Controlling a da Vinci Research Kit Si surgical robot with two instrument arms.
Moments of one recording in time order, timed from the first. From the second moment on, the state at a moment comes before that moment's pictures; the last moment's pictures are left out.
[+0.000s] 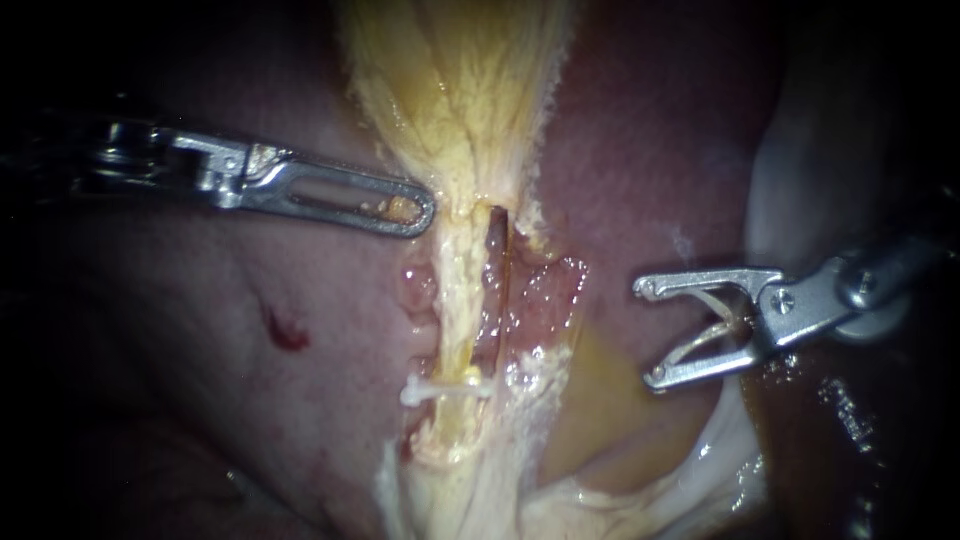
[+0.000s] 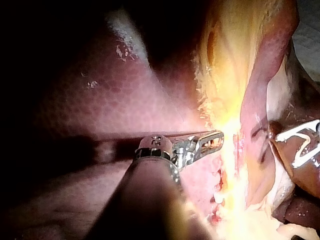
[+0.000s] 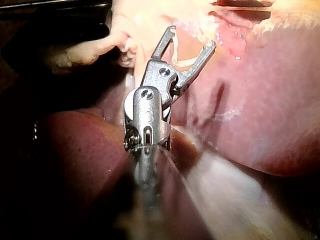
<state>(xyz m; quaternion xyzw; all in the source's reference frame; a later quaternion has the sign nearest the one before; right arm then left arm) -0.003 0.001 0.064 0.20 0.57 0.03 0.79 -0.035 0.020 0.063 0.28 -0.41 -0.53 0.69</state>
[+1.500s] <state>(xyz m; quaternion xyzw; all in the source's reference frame) 0.003 0.000 0.064 0.21 0.60 0.05 0.77 -0.030 0.022 0.054 0.29 -0.43 -0.54 0.66</state>
